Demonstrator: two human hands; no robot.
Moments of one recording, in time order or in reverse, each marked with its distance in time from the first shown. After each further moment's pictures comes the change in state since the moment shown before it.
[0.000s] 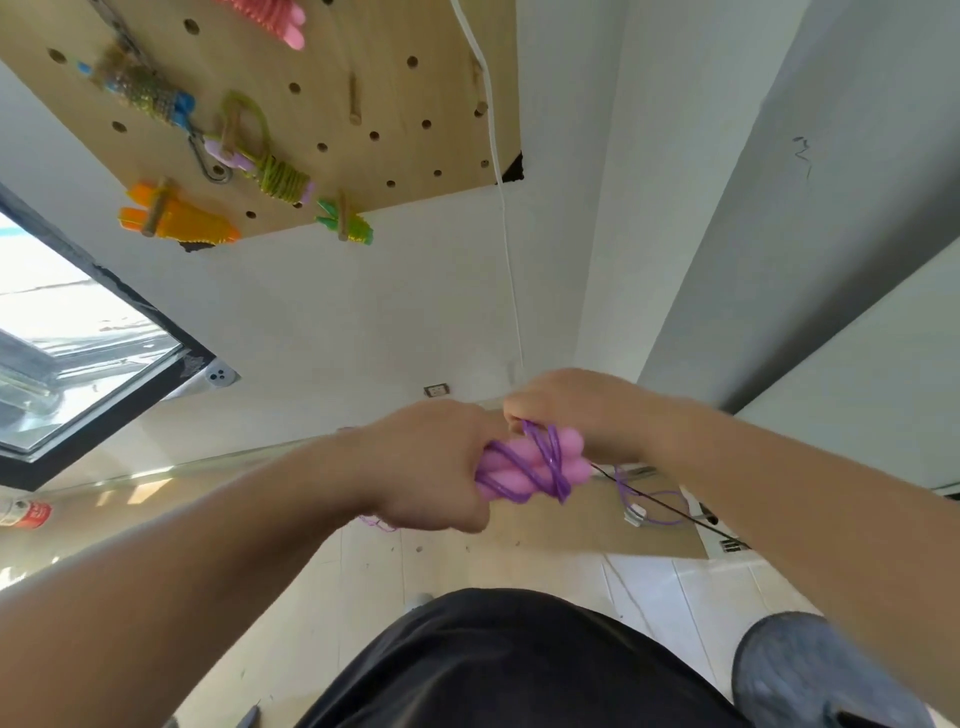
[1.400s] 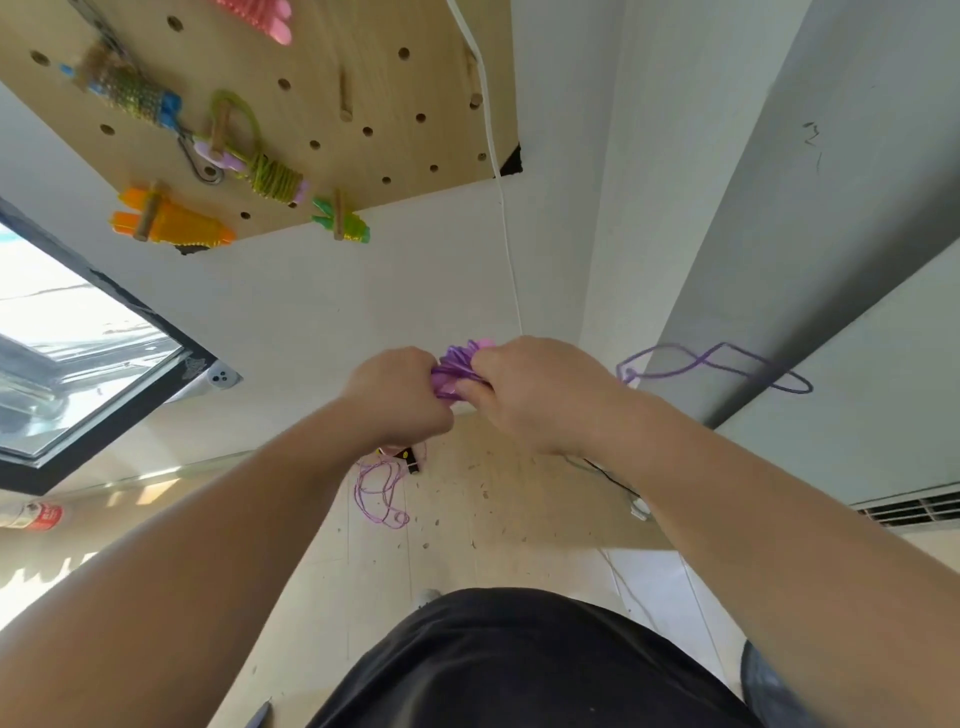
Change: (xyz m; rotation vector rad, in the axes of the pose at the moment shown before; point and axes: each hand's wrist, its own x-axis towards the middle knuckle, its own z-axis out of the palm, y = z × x) left_hand 0.058 -0.062 -0.002 -0.050 0.354 -0.432; right_hand 0.023 -0.043 -0.027 0.048 0.276 0.161
